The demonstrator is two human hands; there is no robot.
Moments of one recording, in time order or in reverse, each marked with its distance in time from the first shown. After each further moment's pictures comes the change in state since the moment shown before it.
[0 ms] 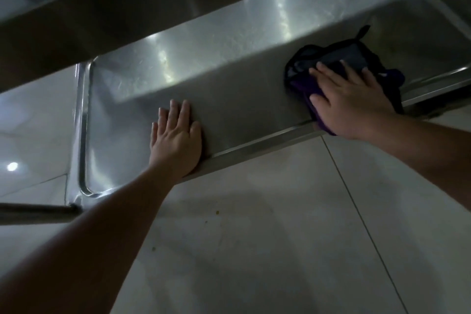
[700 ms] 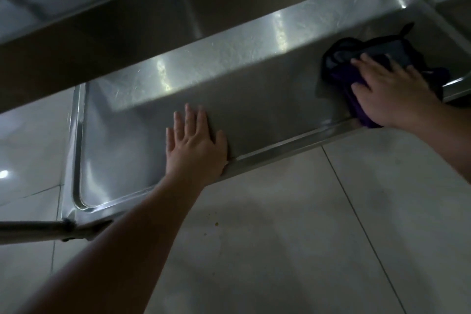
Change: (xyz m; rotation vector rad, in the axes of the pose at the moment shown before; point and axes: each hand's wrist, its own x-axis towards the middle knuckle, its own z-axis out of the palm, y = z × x) left_hand -0.007 0.037 0.008 0.057 -0.009 0.038; right_hand 0.022 0.068 -0.013 -0.001 -0.020 0.193
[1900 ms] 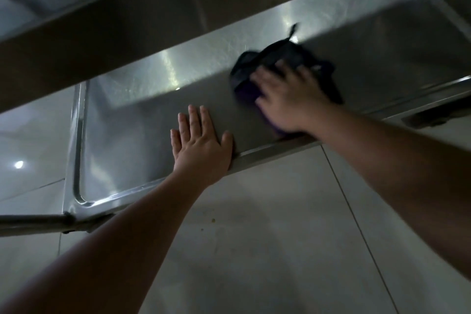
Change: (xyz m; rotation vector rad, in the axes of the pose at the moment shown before) left_hand 0.002 0.027 0.011 0.026 -0.062 -0.064; right_hand 0.009 -0.139 0.017 -0.038 -0.031 -0.414
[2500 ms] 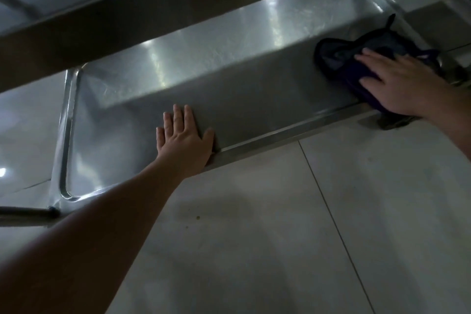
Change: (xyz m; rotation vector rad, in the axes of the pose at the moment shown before) left_hand 0.000 0.000 -0.011 -0.007 -0.032 0.001; right_hand -0.094 0.205 -0.033 -0.004 0.093 0.243
